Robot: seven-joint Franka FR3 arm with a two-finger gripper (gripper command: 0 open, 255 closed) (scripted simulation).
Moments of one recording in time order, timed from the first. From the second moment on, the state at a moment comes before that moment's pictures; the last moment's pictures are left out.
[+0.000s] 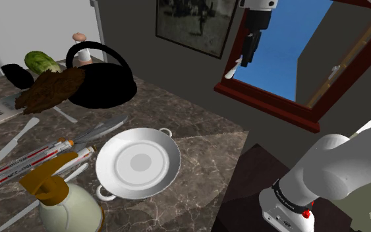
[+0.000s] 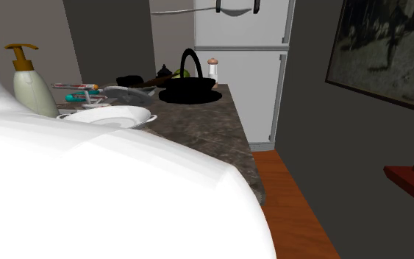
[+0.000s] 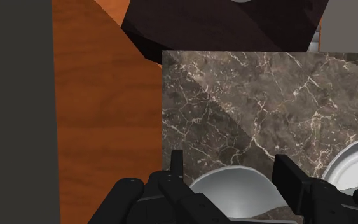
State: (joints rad) arm 0.09 -0.35 -0.07 -1.86 -0.04 1.35 -0.31
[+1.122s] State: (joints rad) arm 0.19 -0.46 0.13 -1.88 0.09 1.27 -0.02
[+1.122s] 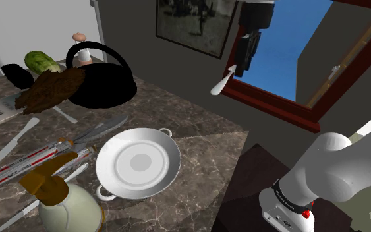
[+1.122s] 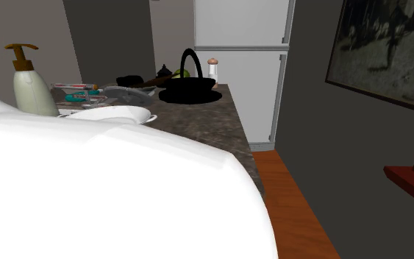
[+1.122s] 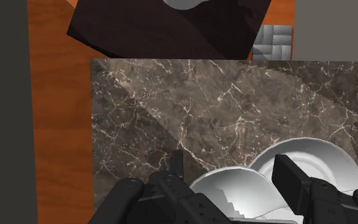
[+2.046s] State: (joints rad) arm 0.28 -0.43 0.39 -1.83 0.25 1.30 0.35
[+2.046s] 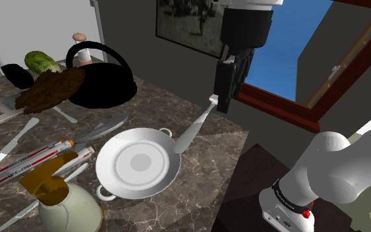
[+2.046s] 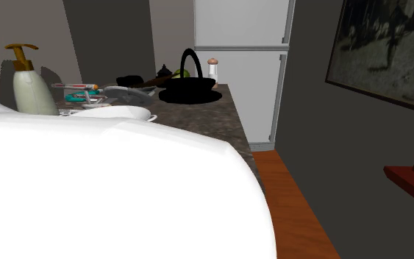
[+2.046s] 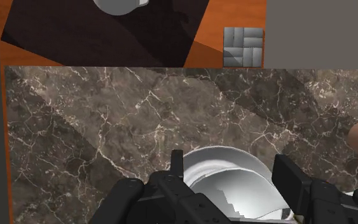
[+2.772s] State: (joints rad) arm 0.34 -0.21 0.65 -1.62 0.25 1.36 0.68
